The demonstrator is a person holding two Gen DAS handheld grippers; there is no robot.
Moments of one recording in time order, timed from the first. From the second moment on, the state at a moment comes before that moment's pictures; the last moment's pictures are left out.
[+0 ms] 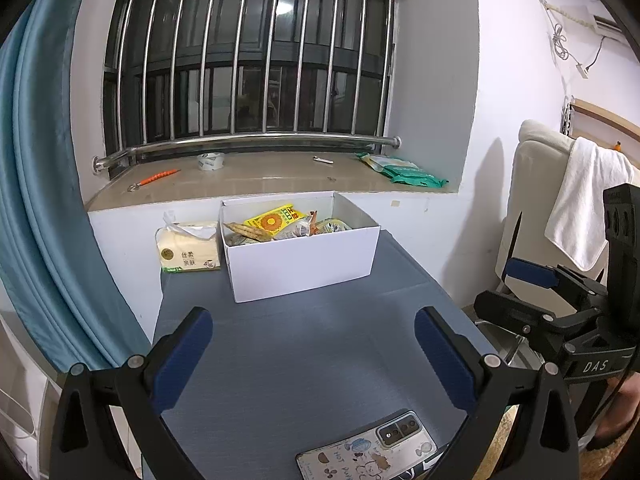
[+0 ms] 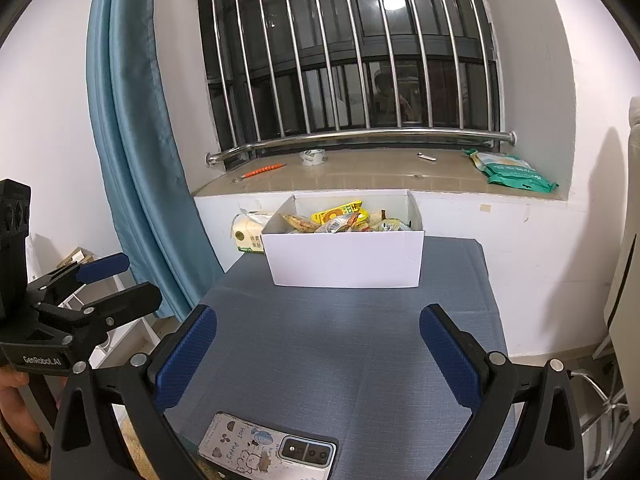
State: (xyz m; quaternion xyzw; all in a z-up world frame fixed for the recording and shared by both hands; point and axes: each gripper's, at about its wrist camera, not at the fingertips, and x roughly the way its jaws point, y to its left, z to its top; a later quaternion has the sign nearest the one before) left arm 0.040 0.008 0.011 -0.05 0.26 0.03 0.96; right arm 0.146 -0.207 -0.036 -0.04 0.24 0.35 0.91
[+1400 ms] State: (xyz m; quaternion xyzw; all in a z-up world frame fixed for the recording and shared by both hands) left arm 0.040 0.008 0.006 -0.04 0.26 0.04 0.96; right arm 0.145 -0.204 -0.039 -0.04 0.24 0.34 0.91
